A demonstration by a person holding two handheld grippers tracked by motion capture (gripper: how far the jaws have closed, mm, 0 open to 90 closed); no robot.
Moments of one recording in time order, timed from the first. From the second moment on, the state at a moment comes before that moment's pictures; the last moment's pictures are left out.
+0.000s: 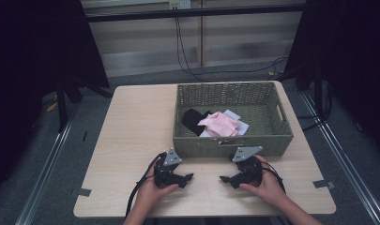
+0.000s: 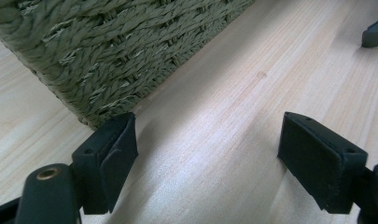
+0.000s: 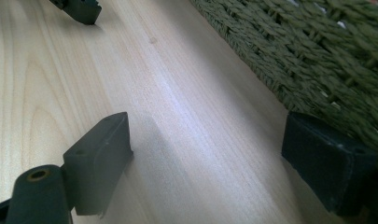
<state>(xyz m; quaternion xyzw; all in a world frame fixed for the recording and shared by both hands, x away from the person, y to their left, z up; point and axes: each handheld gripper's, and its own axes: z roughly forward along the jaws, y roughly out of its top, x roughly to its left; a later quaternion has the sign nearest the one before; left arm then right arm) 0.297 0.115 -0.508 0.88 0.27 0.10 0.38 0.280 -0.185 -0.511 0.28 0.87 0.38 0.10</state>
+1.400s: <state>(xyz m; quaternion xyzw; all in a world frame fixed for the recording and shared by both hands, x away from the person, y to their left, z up) 0.297 0.115 -0.508 0.88 0.27 0.10 0.38 0.303 -0.207 -0.417 0.24 0.92 0.31 0.02</state>
